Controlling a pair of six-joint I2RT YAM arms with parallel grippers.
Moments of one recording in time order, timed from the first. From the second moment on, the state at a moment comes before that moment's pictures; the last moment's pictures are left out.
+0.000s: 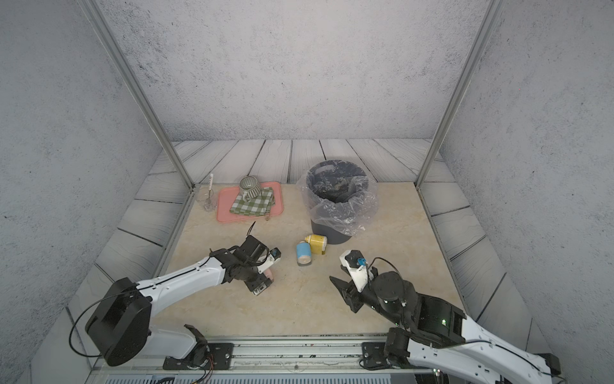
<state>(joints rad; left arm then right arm) -0.67 1.38 0.91 -0.79 0.10 0.42 1.15 0.51 0.82 -0.67 0.24 0.08</state>
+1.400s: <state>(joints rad) -0.67 1.36 0.80 -0.62 -0.02 0.27 1.15 0.60 0.83 -0.72 0.31 0.20</state>
